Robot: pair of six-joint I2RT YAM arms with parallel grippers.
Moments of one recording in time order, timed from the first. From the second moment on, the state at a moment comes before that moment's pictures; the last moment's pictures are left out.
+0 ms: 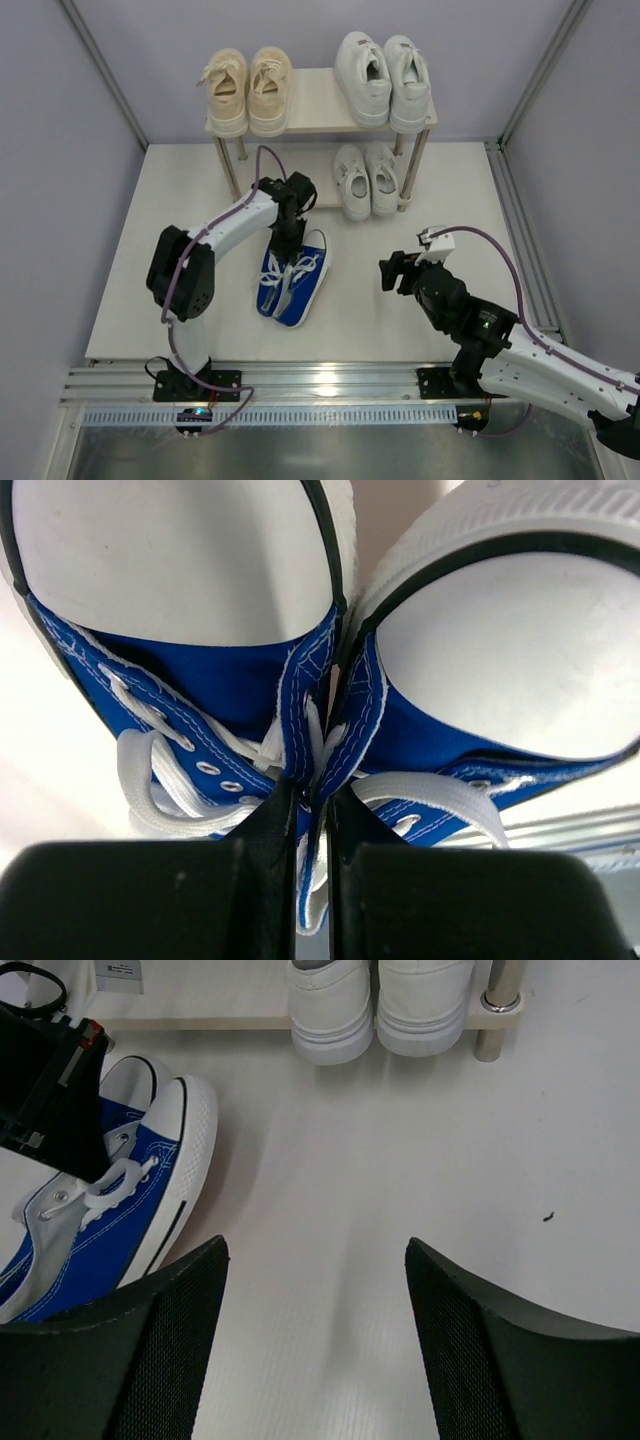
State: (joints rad) left arm -0.59 1.85 1.50 -1.08 0.05 -0.43; right arm 0.96 0.65 0.56 -0.26 0.63 0.45
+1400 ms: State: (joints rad) left arm -0.72 1.56 1.15 -0.75 -0.18 -0.43; right arm 0.97 0.76 0.59 -0.35 0.76 0.50
